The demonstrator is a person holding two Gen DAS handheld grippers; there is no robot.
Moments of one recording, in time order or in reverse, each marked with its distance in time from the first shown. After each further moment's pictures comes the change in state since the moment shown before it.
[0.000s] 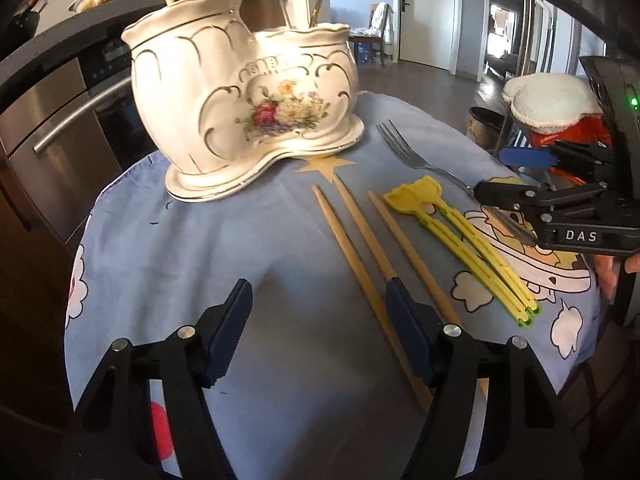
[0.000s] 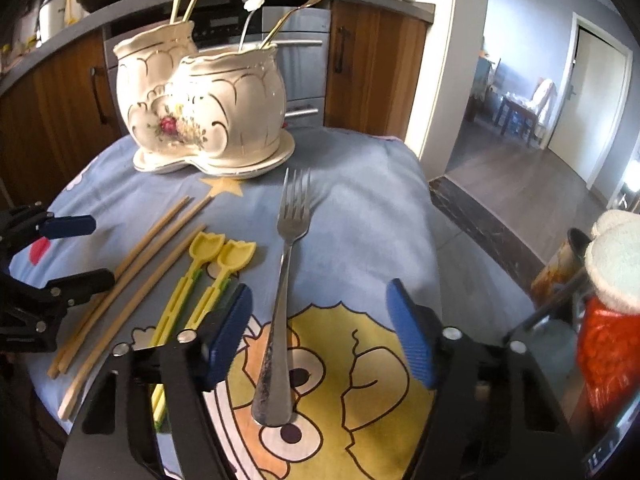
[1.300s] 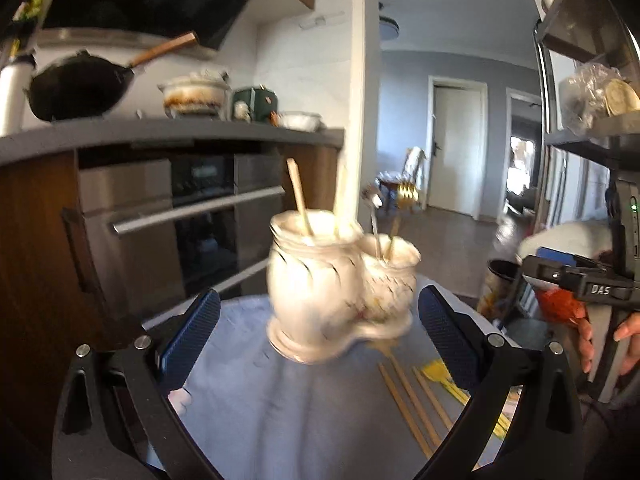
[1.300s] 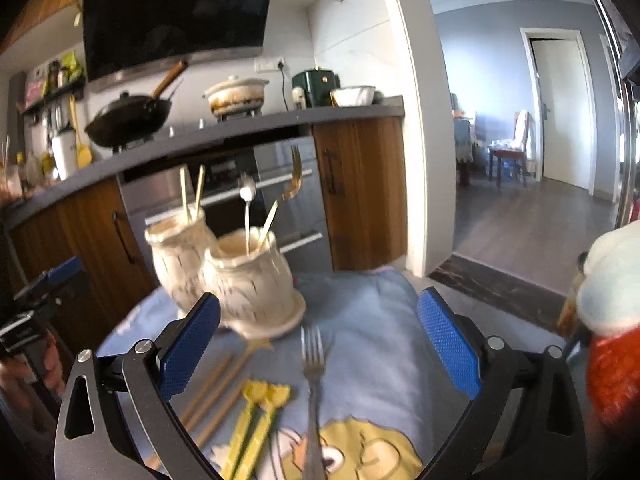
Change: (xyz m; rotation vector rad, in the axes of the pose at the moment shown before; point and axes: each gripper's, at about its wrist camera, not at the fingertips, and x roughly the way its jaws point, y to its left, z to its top) left arm -0.096 0.069 0.023 -0.179 -0.528 0.049; right arm -0.074 -0.028 0.034 0.172 -0.376 0.055
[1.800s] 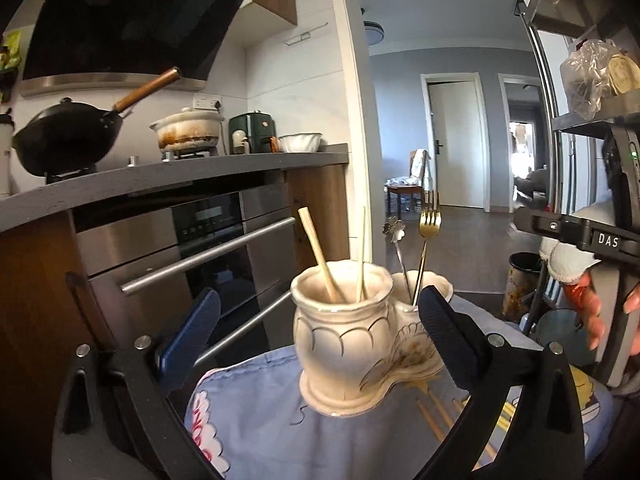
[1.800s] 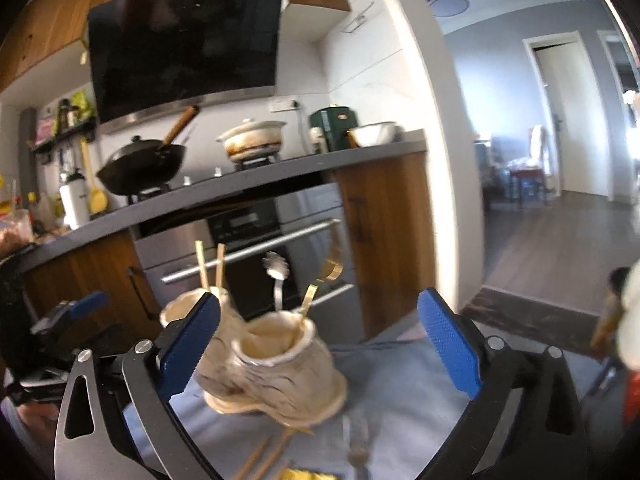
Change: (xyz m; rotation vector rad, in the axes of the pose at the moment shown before) left arm 0.018 0.004 0.039 0.132 -0.079 0.074; right arm 0.026 0.016 0.057 0.066 -0.162 0.084
